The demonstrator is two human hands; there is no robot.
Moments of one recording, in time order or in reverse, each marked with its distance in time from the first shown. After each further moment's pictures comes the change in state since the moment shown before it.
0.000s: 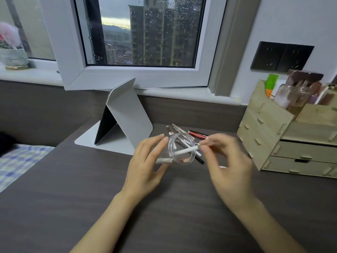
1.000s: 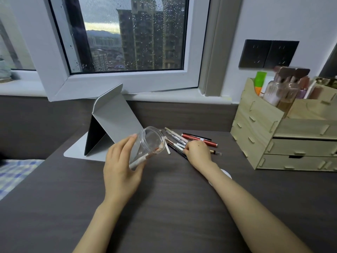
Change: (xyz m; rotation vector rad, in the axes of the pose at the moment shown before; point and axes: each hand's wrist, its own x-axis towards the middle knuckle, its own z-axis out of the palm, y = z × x) left_hand 0.006 -0.020 -0.008 0.166 0.085 -0.252; right_hand 0.020 0.136 0.083 -0.683 -0.695 0.462
